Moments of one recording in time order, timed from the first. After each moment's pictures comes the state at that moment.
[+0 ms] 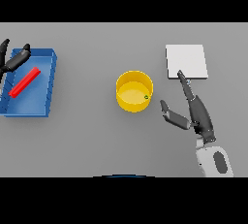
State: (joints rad) left arm -0.61 0.89 -0.65 -1.11 0.41 0.32 0.41; right arm 0.03 -0.13 0.16 -1.67 0.31 0.00 -0.14
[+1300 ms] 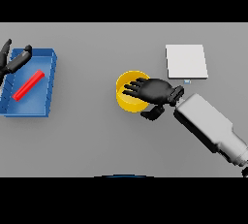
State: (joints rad) left arm -0.59 0.88 -0.63 -1.13 0.45 0.31 0.36; right arm -0.65 -0.40 0.70 -1.22 0.93 0.43 -0.23
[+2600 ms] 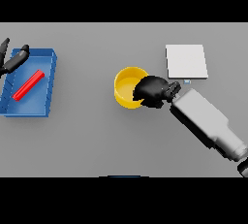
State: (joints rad) left arm -0.58 0.90 -0.62 -1.15 0.46 0.30 0.35; right arm -0.70 -0.37 0.70 -1.16 0.89 0.46 -0.24
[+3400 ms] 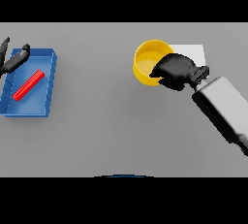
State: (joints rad) left arm -0.58 0.91 -0.63 -1.17 0.46 0.30 0.37; right arm -0.70 -0.52 0.53 -1.34 0.83 0.52 -0.14
